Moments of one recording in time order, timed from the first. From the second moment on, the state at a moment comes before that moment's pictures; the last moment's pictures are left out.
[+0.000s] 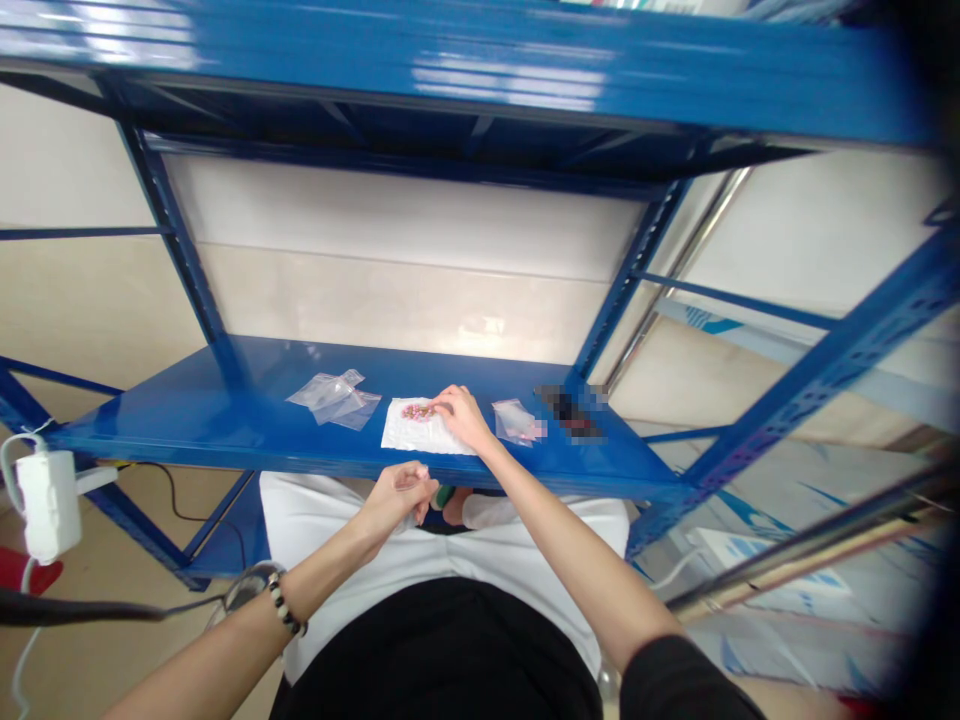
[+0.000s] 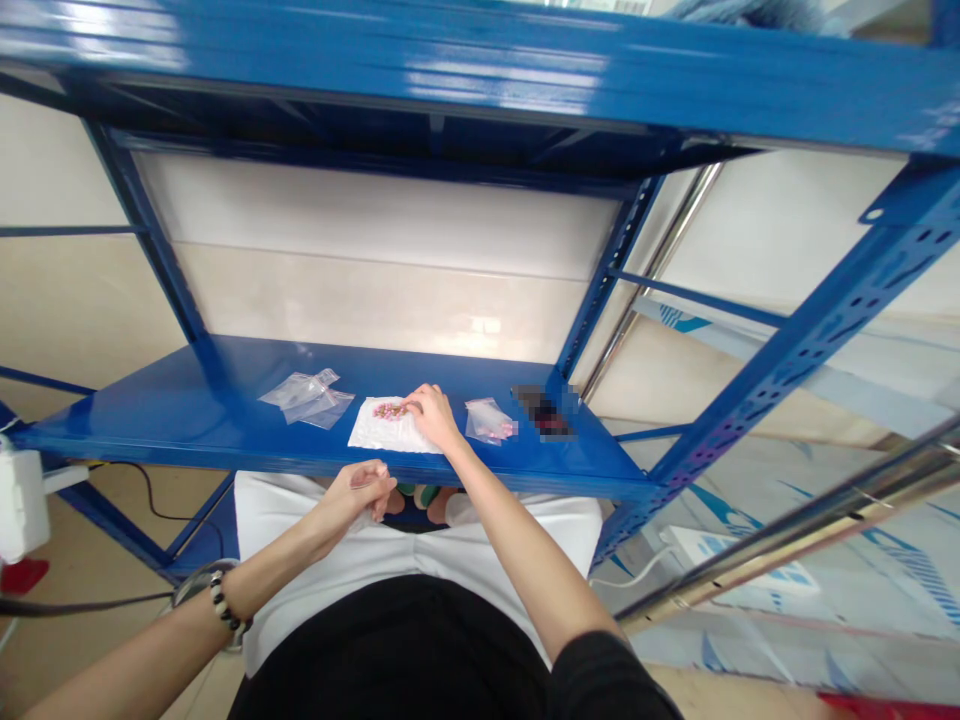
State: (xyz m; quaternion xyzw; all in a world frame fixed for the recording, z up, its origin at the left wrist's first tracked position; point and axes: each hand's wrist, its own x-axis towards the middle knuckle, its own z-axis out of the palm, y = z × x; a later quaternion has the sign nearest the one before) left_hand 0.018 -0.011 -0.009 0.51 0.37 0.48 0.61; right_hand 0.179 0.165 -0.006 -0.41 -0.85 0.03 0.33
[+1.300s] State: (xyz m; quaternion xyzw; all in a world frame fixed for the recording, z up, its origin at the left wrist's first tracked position) left_hand 0.020 -0.010 -0.022 0.52 0.36 0.49 0.60; right_hand 0.182 0.159 -0.005 -0.47 -0.80 -0.01 0.36
